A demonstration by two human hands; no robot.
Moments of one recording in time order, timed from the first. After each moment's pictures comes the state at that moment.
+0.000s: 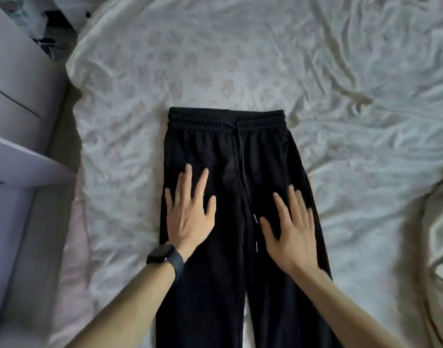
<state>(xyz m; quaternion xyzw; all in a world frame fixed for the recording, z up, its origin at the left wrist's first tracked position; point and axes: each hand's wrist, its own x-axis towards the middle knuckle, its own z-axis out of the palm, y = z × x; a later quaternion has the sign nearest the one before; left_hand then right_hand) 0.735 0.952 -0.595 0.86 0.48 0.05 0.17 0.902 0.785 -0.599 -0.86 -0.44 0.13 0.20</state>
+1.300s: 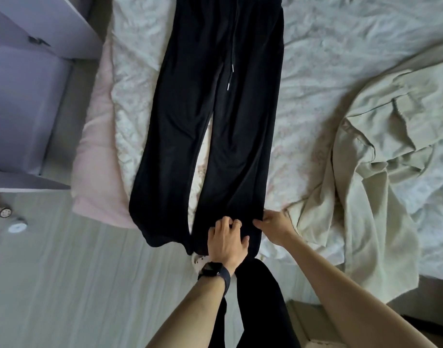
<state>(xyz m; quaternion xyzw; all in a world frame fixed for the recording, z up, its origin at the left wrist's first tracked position) 0.679 0.405 -0.557 0.77 0.57 -0.12 0.25 0.845 0.407 -0.557 -0.77 -0.29 0.56 0.05</state>
